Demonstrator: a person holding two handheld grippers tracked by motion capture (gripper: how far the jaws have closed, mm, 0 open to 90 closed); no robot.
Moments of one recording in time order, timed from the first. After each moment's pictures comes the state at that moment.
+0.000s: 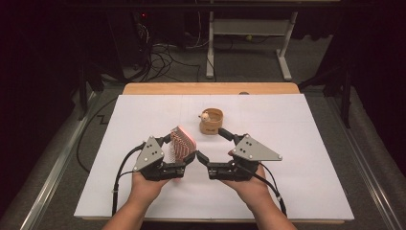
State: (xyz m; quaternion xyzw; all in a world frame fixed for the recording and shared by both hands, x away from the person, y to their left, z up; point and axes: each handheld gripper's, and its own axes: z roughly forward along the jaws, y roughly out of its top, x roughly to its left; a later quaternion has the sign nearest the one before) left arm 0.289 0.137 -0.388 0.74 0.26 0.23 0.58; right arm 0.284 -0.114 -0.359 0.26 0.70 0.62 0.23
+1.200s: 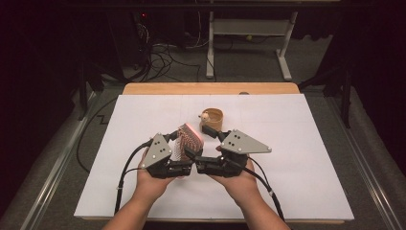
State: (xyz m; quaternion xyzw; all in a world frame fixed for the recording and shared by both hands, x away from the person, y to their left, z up) left arm 0.291 0.118 -0.377 0.75 0.24 0.23 0.57; right arm 0.287 -0.089 -0.343 0.25 0.70 0.64 0.19
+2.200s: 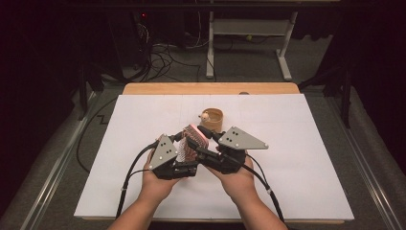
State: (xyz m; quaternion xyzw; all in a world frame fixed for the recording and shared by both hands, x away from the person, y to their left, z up) left arm 0.290 0.108 -0.380 0.75 0.25 0.24 0.57; right arm 0.294 -0.086 -0.345 0.27 0.71 0.62 0.19
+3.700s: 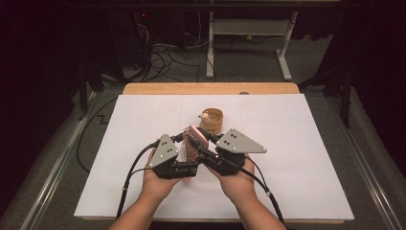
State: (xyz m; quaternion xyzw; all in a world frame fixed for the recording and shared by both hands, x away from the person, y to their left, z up) left arm 0.293 0.108 -0.384 0.75 0.26 0.22 0.57; right arm 0.288 -0.083 -0.342 0.27 0.71 0.61 0.23
